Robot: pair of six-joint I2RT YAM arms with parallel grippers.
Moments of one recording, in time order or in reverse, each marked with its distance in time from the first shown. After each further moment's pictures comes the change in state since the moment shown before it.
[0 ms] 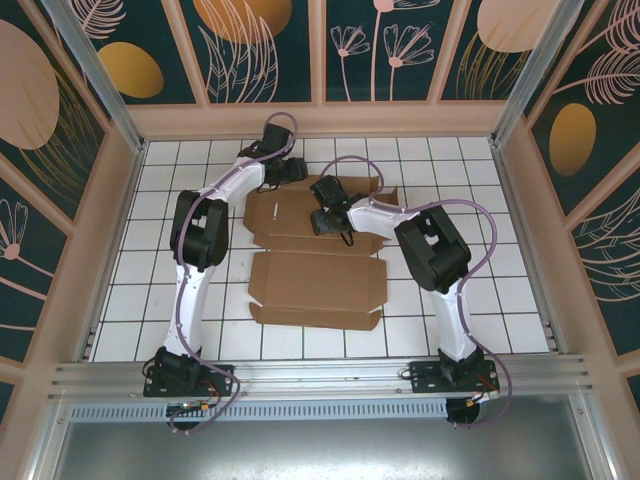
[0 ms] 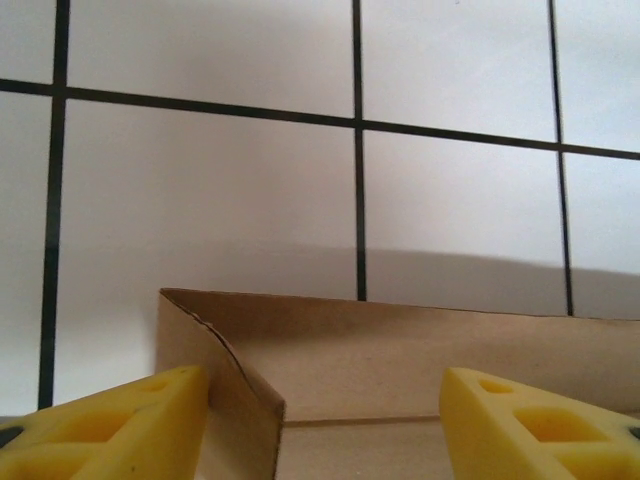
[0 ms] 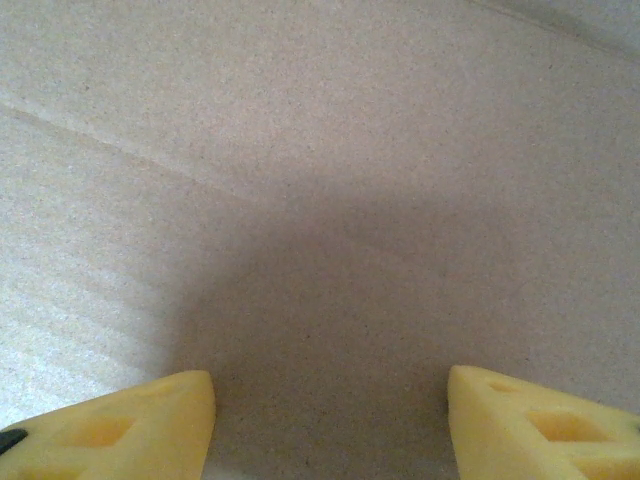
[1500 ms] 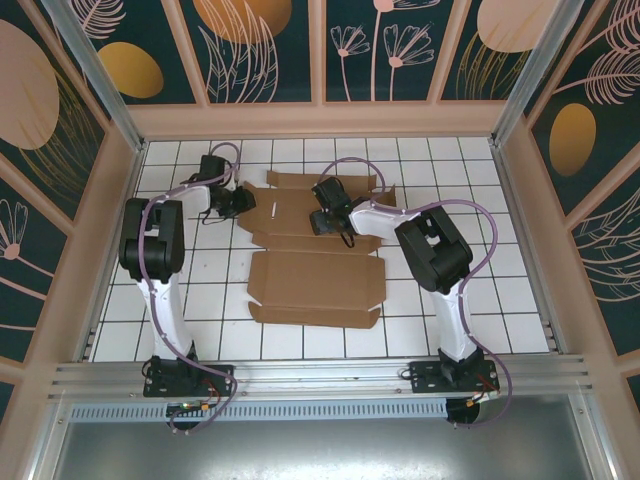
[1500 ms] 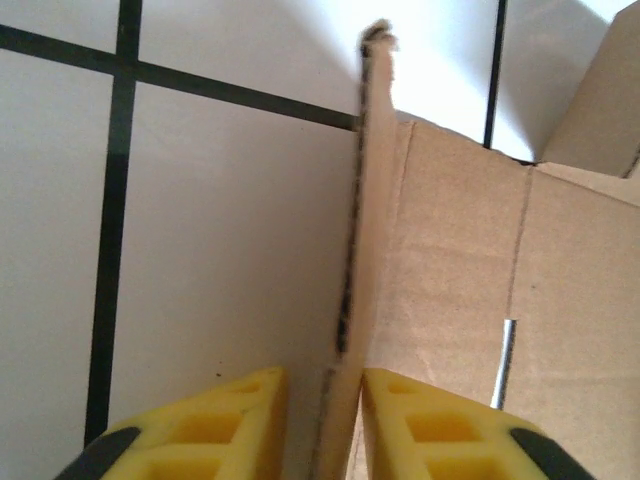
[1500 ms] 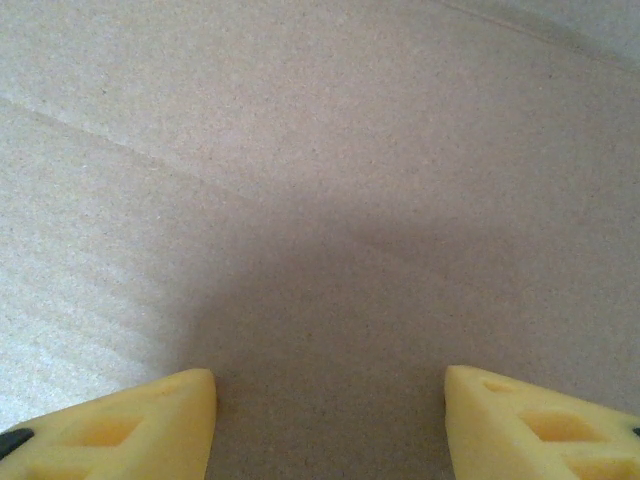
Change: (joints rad) left arm 0.278 -0.289 -0.657 0.249 0.318 0.076; right arm -0.003 -0.012 -0.051 0.098 -0.020 -0.031
